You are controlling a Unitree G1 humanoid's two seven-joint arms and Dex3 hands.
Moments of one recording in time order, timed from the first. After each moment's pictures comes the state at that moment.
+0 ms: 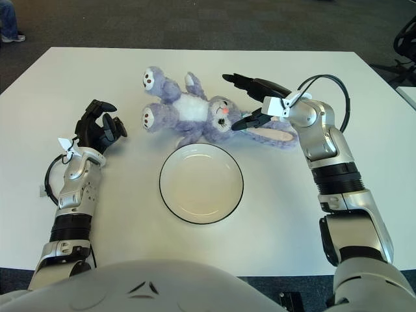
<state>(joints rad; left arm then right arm) -0.15 0.02 0.20 0.15 -0.26 -0.10 -0.08 -0.55 -0.65 0.16 0.16 -0.33 -0.14 0.63</state>
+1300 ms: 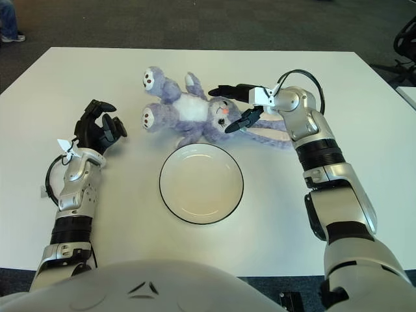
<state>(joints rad) -0.13 0.00 0.20 0.12 -0.26 -0.10 -0.07 -0.73 -0.57 0.27 0.48 -0.30 -0.20 0.80</state>
